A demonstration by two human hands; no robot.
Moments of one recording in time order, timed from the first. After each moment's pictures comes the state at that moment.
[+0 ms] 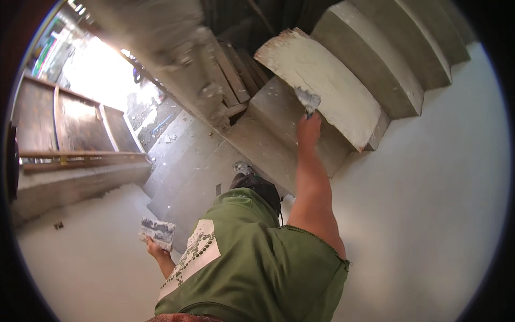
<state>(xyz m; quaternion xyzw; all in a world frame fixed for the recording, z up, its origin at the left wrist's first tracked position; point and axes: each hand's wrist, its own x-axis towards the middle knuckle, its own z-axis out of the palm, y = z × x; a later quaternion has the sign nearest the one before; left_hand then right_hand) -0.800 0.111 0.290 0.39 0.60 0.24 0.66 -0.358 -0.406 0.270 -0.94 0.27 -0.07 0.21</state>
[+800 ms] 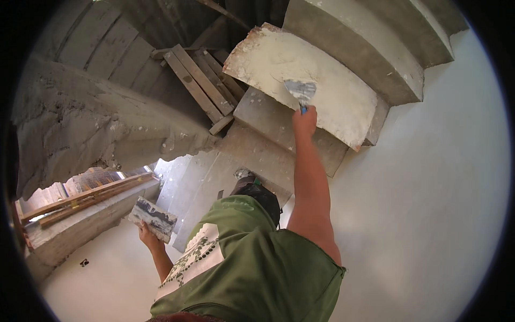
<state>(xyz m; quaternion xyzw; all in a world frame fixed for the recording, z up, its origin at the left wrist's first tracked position) -0.578 0.074 0.368 0.56 0.44 0.16 0.68 -0.274 -0.468 0.254 -0.89 0.35 -0.07 0.28</state>
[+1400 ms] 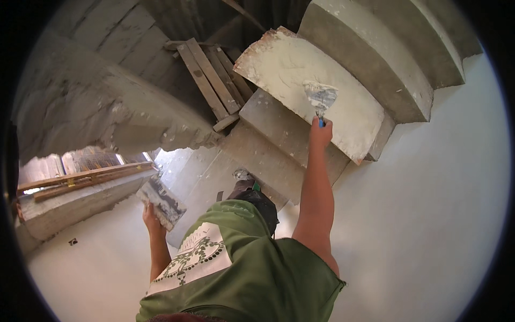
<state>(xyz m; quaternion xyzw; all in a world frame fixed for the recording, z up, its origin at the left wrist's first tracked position) -0.538 0.005 0.379 0.50 0.43 0.09 0.74 -0.291 -0.509 0.258 -0.86 0.37 -0.16 0.30</state>
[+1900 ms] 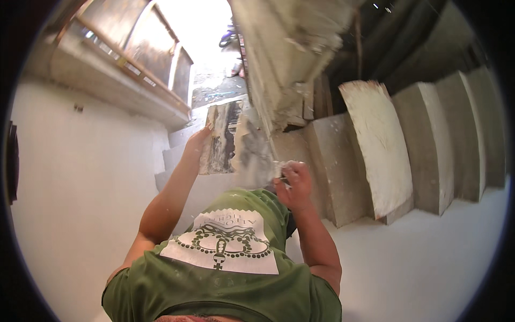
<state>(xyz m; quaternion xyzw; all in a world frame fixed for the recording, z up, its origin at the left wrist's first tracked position) -0.566 0.029 0.435 0.34 0.35 0.04 0.87 -0.485 -0.258 0.411 -0.73 -0.42 -0.15 0.52</state>
